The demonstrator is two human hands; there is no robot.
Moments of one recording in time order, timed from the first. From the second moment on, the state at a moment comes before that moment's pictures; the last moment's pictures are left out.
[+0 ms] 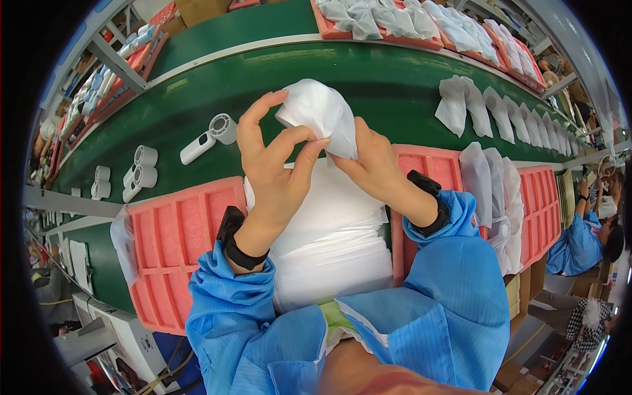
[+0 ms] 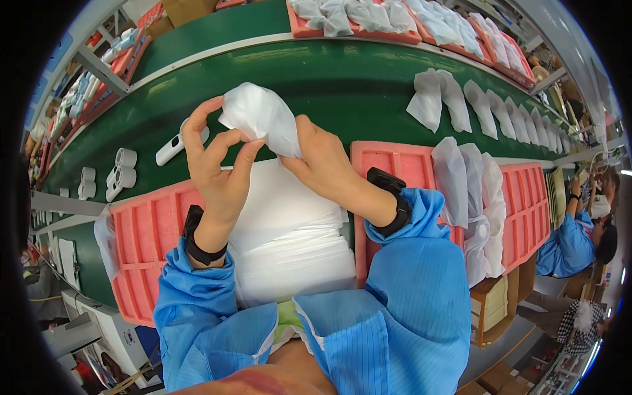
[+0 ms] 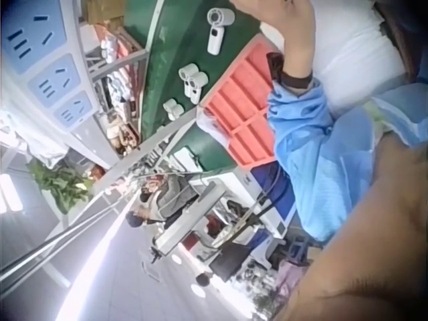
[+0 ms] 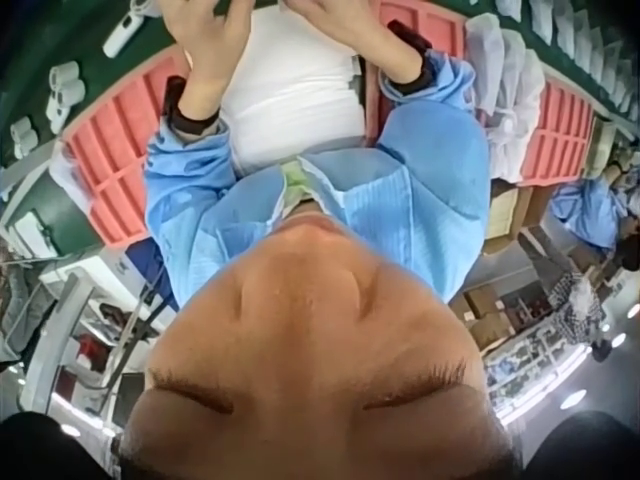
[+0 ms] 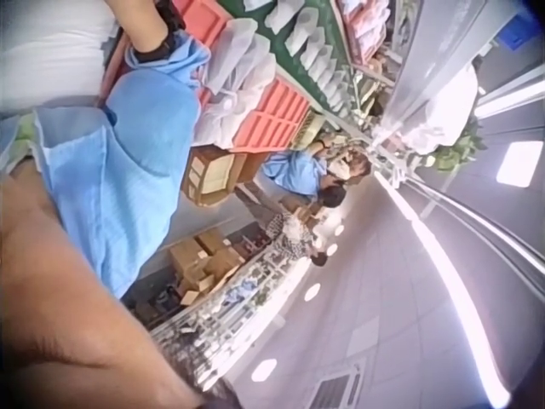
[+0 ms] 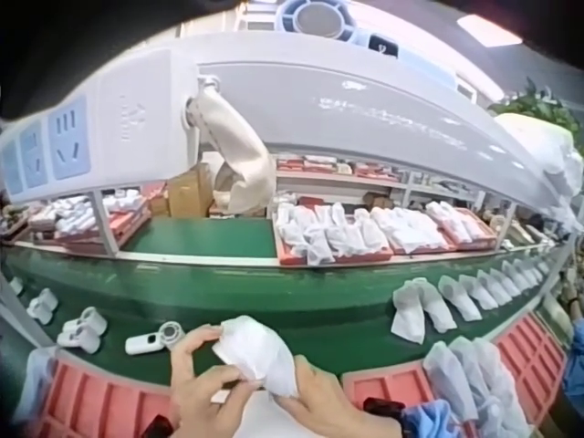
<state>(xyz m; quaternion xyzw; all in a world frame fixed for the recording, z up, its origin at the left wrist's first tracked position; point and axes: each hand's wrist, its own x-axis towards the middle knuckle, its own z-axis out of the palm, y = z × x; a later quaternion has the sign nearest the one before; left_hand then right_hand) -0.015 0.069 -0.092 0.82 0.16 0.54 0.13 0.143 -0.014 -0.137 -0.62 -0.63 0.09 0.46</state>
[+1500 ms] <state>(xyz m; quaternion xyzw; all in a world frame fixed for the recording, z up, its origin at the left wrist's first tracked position) 0.011 0.045 -0.201 0.93 0.23 0.21 0.20 0.081 0.226 -0.209 -0.56 -0.69 0.31 0.34</state>
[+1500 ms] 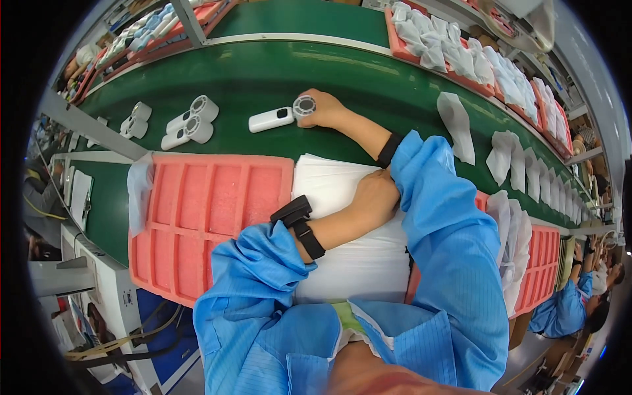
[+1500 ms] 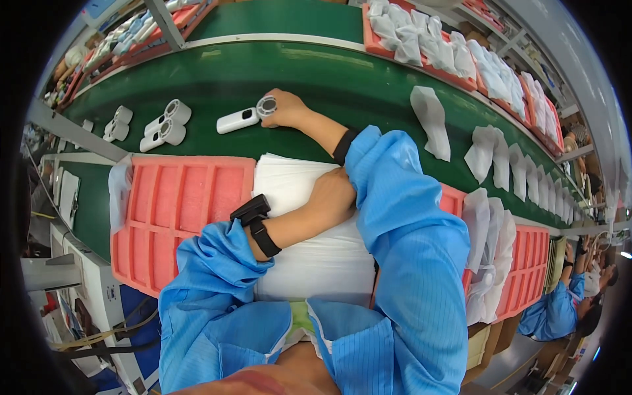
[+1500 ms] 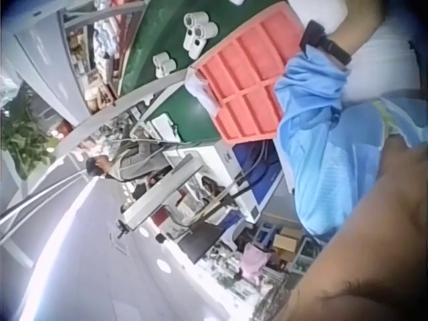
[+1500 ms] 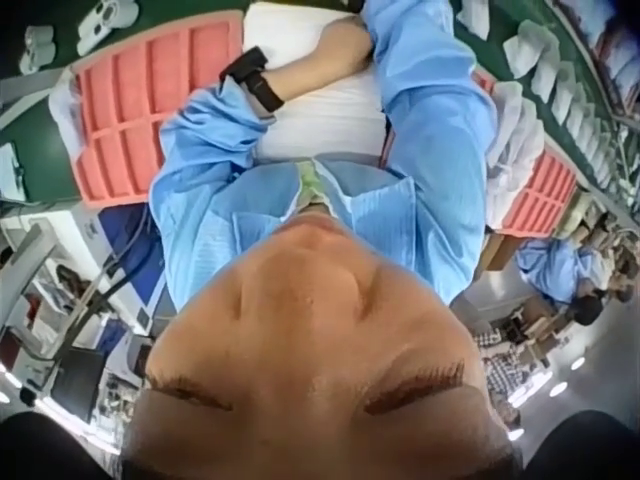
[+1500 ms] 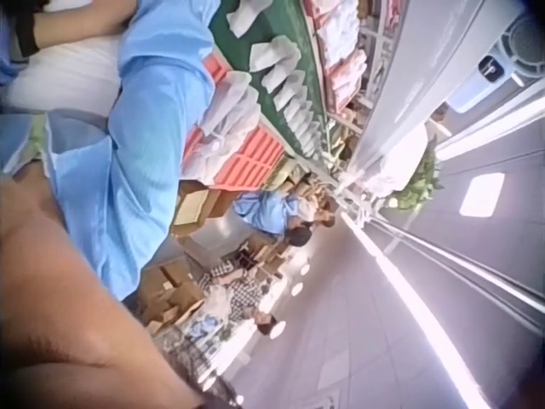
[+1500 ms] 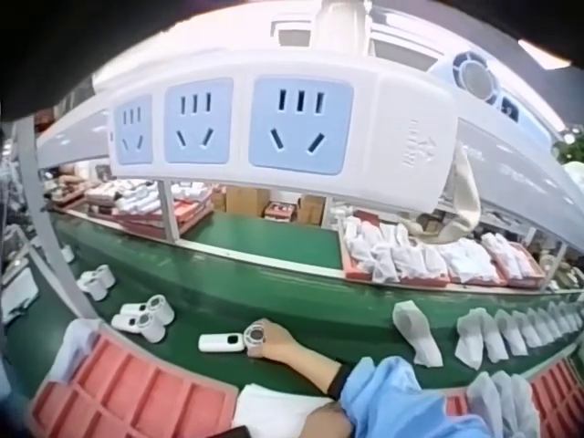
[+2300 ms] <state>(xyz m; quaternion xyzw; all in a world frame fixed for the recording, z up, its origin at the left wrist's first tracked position) -0.021 0.088 -0.119 0.69 0.22 0.33 0.61 0.225 -0.033 -0.082 -0.40 -0.46 0.33 0.72</state>
